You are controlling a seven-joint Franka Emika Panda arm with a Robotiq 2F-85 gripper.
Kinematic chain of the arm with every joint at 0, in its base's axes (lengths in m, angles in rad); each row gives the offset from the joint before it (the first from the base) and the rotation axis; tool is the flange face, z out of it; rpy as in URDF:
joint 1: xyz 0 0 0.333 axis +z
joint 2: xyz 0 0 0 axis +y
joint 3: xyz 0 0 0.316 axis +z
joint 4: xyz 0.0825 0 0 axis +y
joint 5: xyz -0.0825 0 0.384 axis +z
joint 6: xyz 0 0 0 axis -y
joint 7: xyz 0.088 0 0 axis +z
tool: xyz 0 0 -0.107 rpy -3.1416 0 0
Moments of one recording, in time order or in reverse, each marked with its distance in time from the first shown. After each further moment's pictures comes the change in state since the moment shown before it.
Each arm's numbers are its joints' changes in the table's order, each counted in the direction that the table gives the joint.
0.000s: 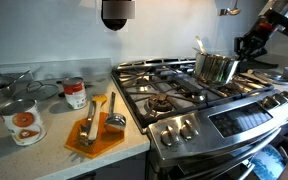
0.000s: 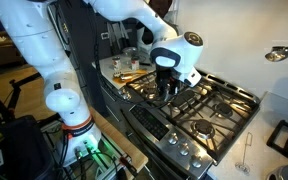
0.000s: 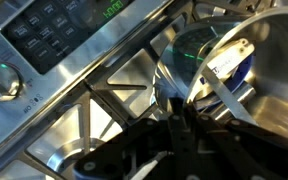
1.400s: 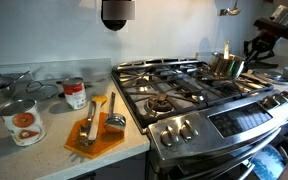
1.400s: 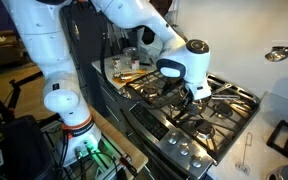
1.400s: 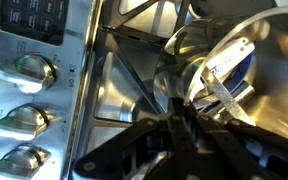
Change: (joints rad) arm -0.041 0.119 -0.042 -0.042 0.066 0.280 -0.445
